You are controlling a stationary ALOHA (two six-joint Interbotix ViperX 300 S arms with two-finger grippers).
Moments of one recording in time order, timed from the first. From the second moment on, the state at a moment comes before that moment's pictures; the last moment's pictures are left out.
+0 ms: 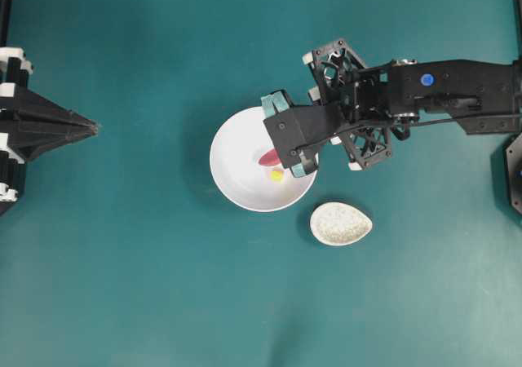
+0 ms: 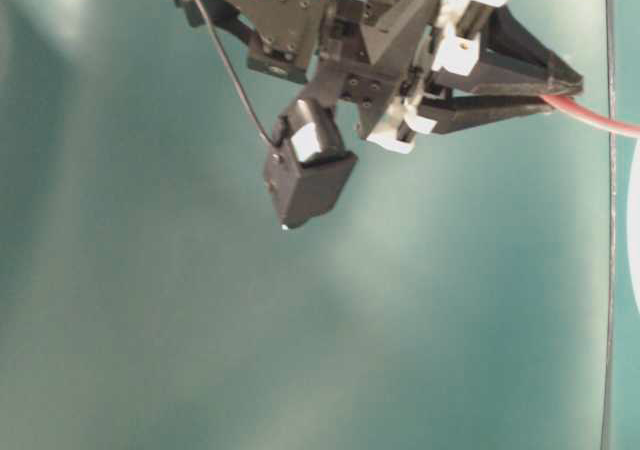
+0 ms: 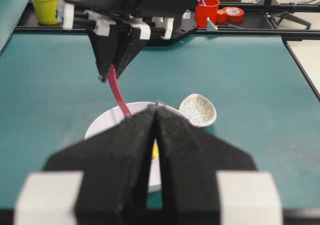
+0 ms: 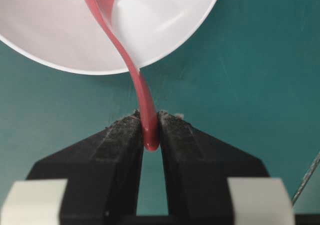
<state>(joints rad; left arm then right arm) 0.00 -1.01 1.18 0.01 -0.10 -0.01 -0.08 -0.01 0.38 -0.24 0.86 -0.39</state>
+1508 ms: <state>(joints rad) 0.00 -1.01 1.18 0.01 -0.09 -0.01 0.11 -0.35 0.51 -0.19 1.00 0.06</state>
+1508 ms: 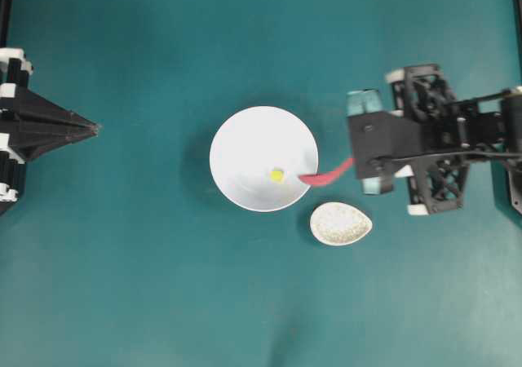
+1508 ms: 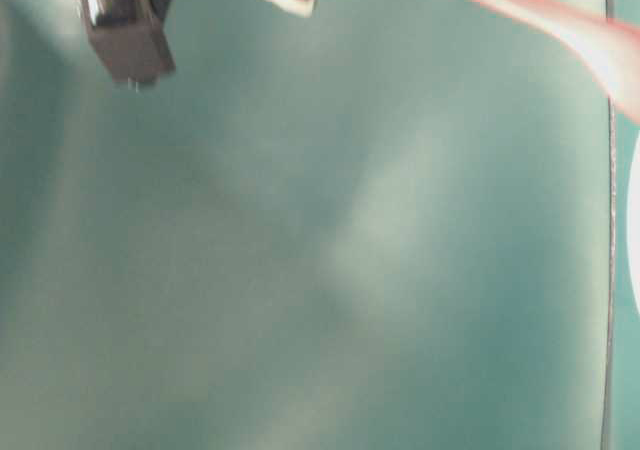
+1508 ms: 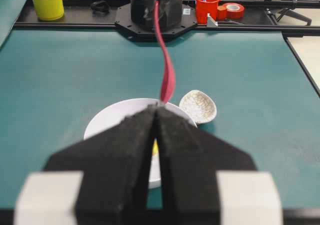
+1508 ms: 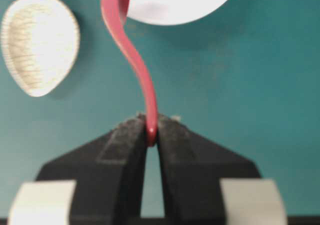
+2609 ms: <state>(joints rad) 0.00 -1.00 1.18 0.01 -0.09 -0.01 0.22 -0.50 0.86 -0.10 0.67 0.39</state>
